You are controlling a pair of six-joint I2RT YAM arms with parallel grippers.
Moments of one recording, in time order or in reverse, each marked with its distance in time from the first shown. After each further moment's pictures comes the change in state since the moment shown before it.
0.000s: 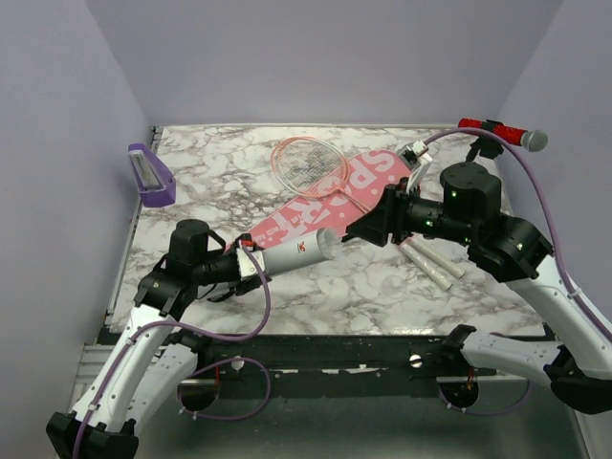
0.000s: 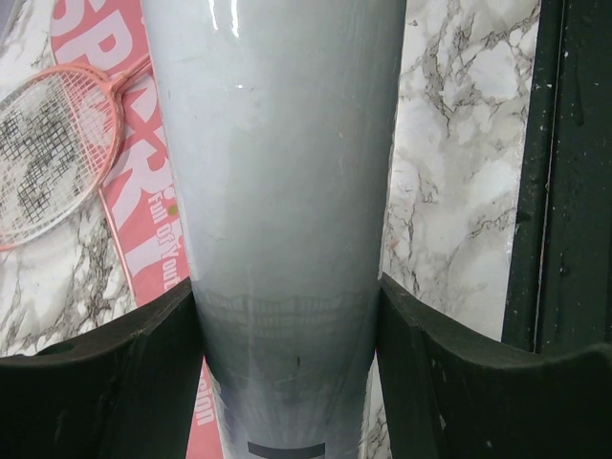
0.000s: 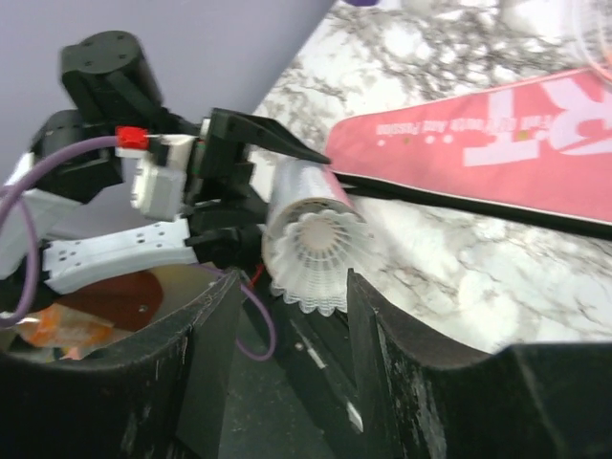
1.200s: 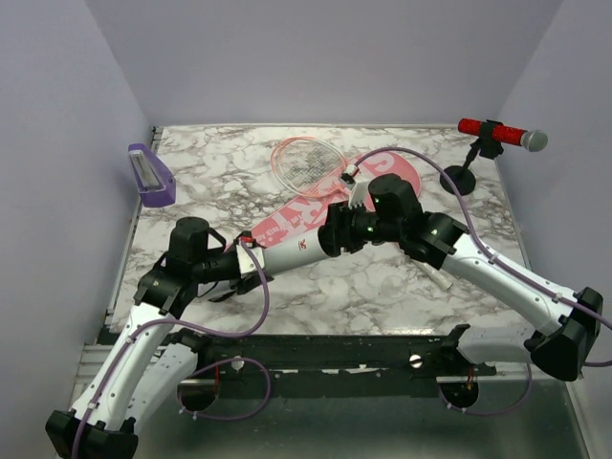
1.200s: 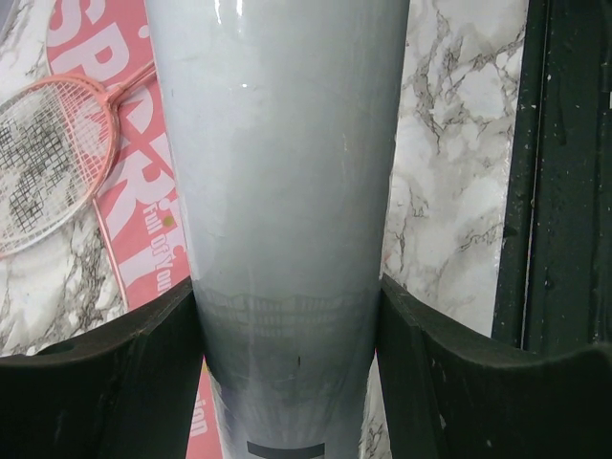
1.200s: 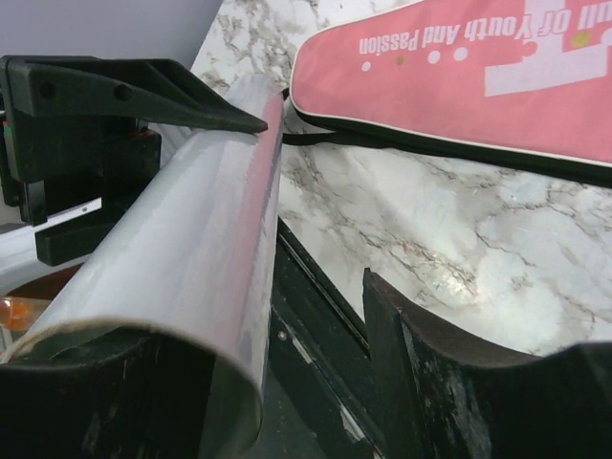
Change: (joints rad) left arm 0.000 0.006 0.018 0.016 0.020 -0.058; right arm 0.061 0.190 -0.220 0.206 0.007 0.038
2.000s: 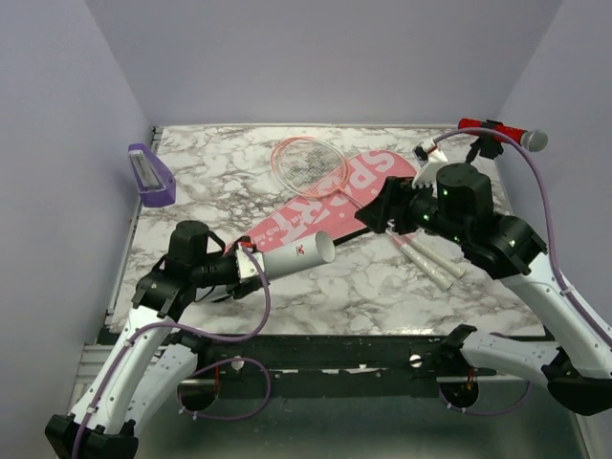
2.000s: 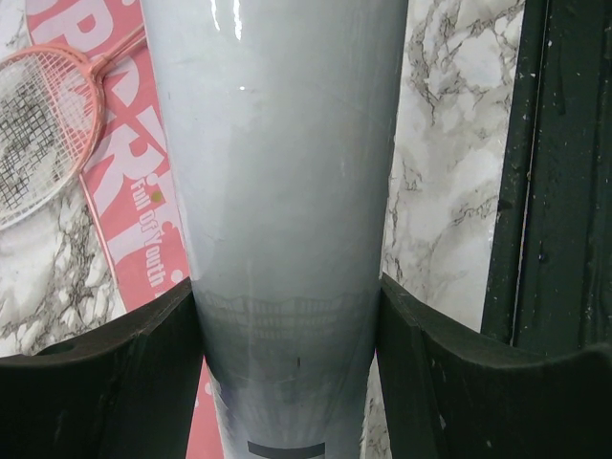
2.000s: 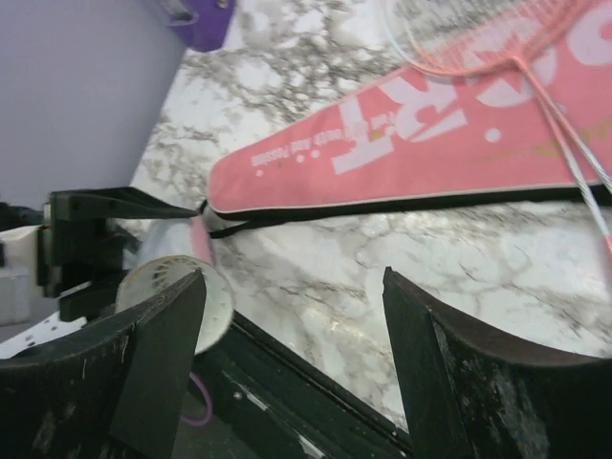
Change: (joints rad) left arm -0.002 -0.018 -0.001 -0.073 -0.025 0.051; right arm -0.098 -0.172 0.201 -0.262 0.285 -0.034
